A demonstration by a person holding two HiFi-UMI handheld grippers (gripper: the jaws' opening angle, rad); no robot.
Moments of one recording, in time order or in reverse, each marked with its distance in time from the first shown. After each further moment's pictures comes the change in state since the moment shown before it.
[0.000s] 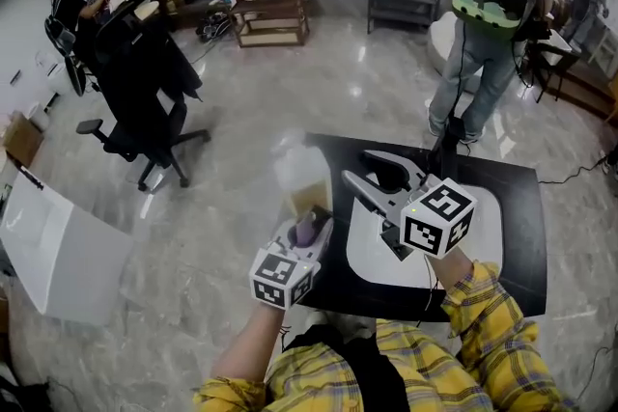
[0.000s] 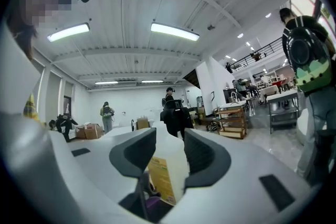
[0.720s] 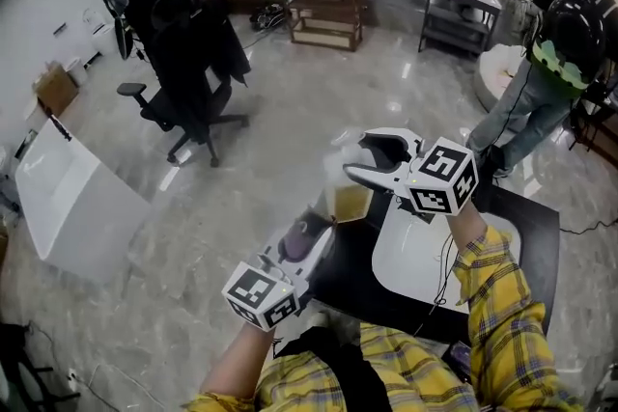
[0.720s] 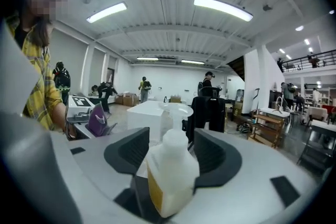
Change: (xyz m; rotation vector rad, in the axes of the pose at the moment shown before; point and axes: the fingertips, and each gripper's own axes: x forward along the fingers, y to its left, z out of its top) left arm -0.104 0.004 0.066 -0.080 -0.233 0.073; right arm 0.084 0.048 -0.001 -0.305 0.235 0.406
